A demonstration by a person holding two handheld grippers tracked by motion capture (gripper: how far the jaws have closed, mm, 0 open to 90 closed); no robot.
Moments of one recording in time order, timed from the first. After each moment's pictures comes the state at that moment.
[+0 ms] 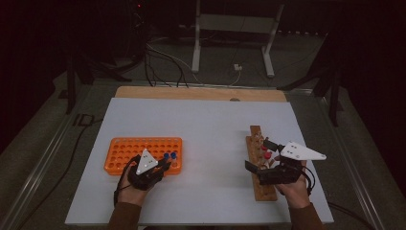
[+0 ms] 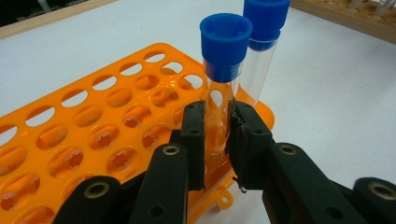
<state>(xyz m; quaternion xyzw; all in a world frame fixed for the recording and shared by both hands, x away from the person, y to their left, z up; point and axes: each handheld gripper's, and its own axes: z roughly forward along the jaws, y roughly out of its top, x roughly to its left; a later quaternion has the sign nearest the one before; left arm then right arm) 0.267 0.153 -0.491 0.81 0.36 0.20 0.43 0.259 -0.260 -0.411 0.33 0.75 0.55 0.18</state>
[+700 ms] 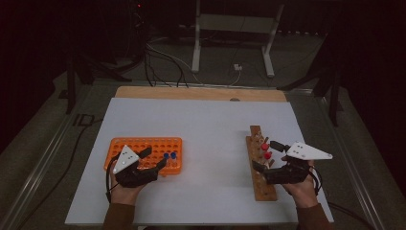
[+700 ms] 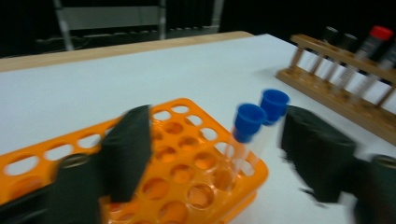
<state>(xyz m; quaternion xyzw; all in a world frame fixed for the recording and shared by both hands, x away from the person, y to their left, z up) 0.260 0.181 -0.467 0.72 0.41 0.21 0.52 0.260 -0.280 -0.413 0.34 0.76 0.52 0.19</state>
